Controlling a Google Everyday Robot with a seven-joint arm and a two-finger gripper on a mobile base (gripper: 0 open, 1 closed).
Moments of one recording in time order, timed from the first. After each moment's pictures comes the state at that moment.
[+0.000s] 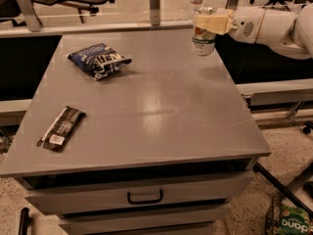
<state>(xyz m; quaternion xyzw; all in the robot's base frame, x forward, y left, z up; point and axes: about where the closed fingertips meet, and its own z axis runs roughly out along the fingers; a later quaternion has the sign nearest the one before) 0.721 -0.138 0.991 -0.34 0.63 0.40 0.57</state>
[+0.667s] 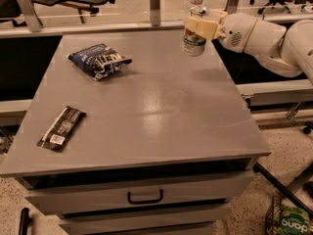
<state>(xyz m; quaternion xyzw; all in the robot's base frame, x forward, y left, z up) 0.702 -0.114 0.999 -0.32 0.59 0.36 0.65</state>
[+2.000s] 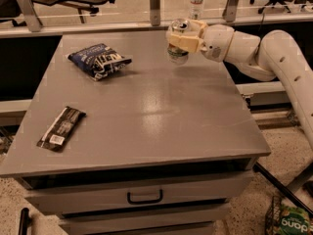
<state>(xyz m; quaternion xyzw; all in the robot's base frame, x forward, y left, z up) 0.709 -0.069 0.960 -0.40 0.54 0.36 0.65</state>
